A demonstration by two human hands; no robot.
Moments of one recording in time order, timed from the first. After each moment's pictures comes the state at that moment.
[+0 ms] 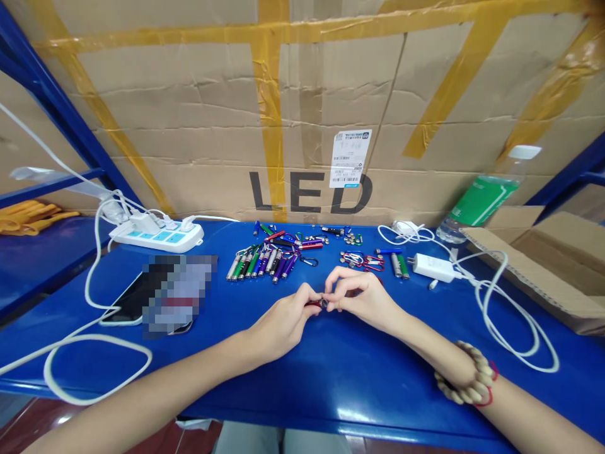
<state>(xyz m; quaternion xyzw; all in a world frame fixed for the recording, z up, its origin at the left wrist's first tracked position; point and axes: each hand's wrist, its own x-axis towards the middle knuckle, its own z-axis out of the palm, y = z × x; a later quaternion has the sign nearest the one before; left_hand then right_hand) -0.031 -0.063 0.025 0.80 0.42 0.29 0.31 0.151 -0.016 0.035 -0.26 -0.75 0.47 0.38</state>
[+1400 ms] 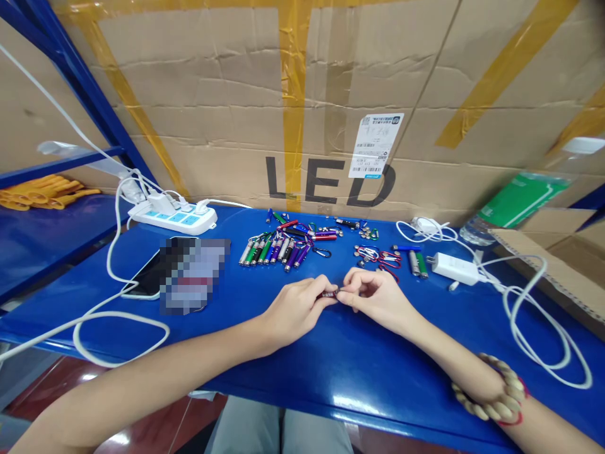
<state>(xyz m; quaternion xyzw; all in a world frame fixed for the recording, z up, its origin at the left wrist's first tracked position) -0.030 -0.063 0.012 0.80 0.45 0.33 0.20 0.146 -0.023 0.025 -0.36 -0.69 0.51 0.37</state>
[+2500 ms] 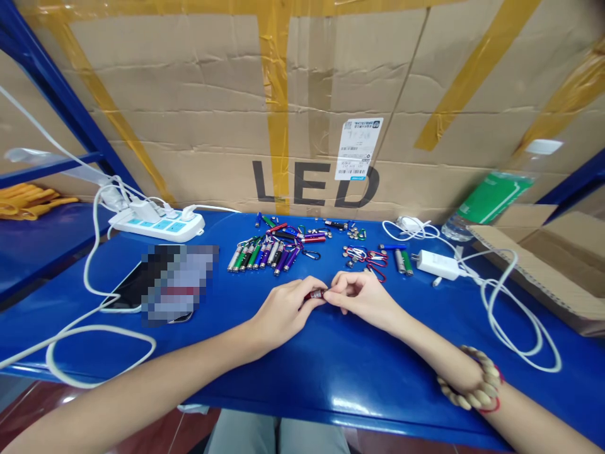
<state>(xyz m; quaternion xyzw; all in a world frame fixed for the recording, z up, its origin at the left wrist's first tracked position) -0.029 -0.058 0.012 0.81 0.44 0.33 0.18 0.147 -0.021 0.023 -0.40 -0.66 0.55 0.31</state>
